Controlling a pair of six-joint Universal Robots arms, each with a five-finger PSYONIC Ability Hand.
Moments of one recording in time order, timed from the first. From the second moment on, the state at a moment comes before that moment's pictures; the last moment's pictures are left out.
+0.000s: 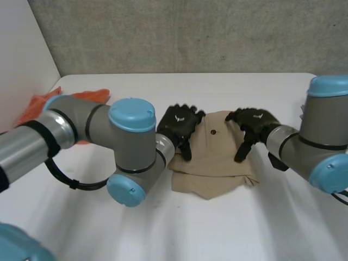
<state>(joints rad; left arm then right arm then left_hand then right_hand) 3.99 -2.46 -0.91 3.14 -1.56 3.34 1.90 -0.94 1.25 0.12 1.35 2.94 0.19 0.21 0.21 0.20 0.05 0.20 0.22 0.22 0.24 0.07</state>
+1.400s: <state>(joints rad) 4.15 -1.87 -1.22 2.97 -1.15 3.29 2.04 -1.00 1.73 -0.54 1.44 2.64 0.19 0.21 0.21 0.20 0.05 0.36 0.41 0.41 0.41 0.20</state>
